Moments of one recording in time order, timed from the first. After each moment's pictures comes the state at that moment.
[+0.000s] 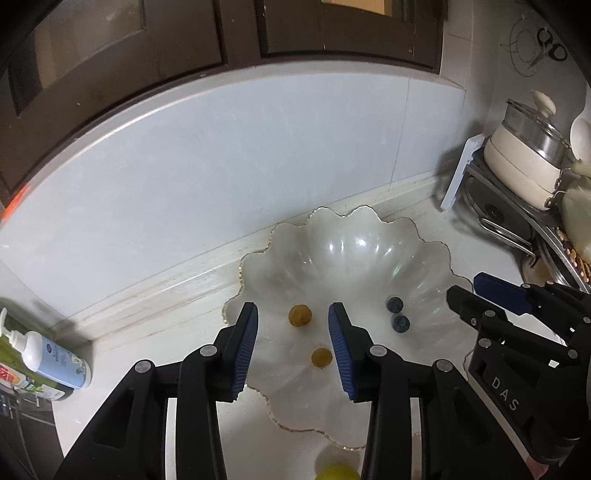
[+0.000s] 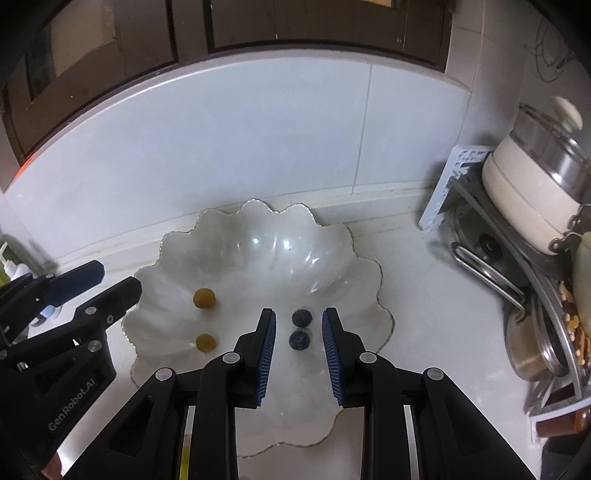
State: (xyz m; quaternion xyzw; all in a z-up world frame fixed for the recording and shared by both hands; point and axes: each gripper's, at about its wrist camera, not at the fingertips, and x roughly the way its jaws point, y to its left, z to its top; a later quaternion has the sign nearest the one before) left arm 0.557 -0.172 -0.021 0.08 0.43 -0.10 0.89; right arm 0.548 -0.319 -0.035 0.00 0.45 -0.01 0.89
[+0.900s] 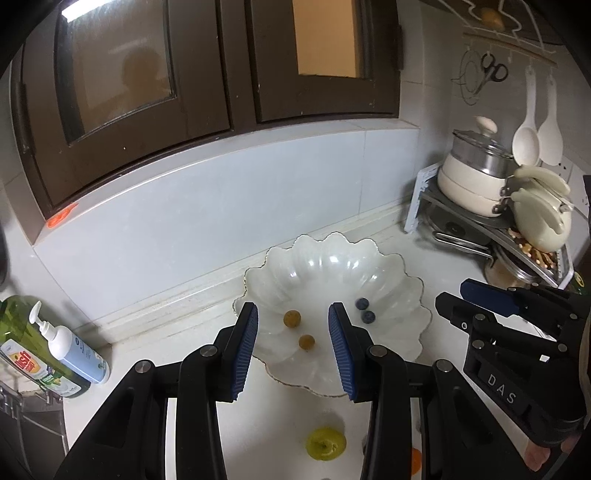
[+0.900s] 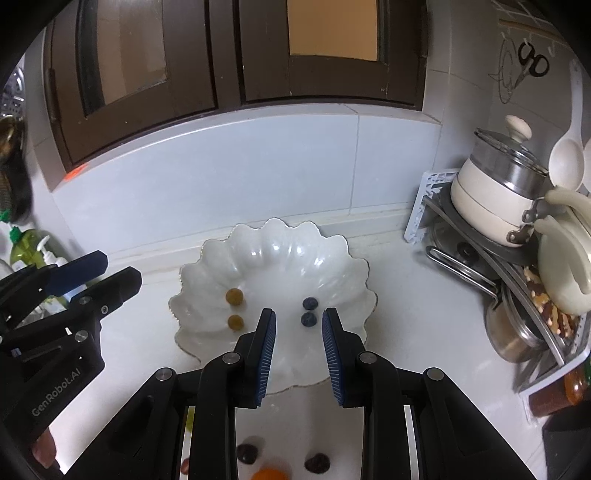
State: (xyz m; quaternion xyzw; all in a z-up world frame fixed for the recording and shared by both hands) left arm 0.464 -0.160 0.032 0.08 0.35 -0.13 0.92; right arm 0.457 -0.312 0.011 0.01 0.38 0.01 0.92
